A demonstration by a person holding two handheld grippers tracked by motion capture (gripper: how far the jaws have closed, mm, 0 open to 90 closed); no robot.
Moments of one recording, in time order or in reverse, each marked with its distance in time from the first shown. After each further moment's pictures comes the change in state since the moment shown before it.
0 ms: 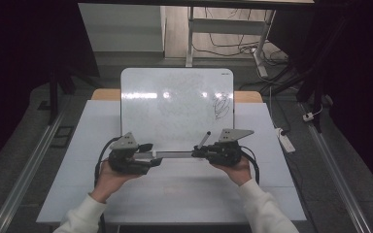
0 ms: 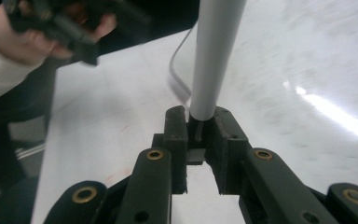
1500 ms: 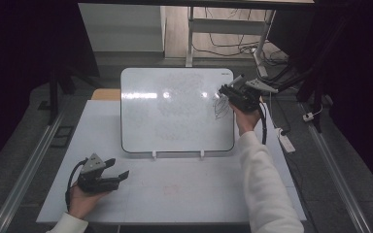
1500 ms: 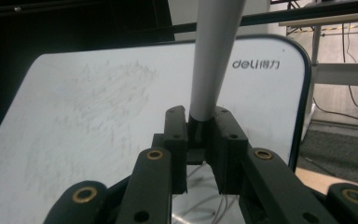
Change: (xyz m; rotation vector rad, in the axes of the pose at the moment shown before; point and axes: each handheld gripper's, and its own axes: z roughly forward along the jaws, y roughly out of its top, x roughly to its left) left arm 0.025 -0.099 -0.038 0.037 0.270 -0.128; right arm -0.147 0.061 -0.022 -0.322 -0.510 0.174
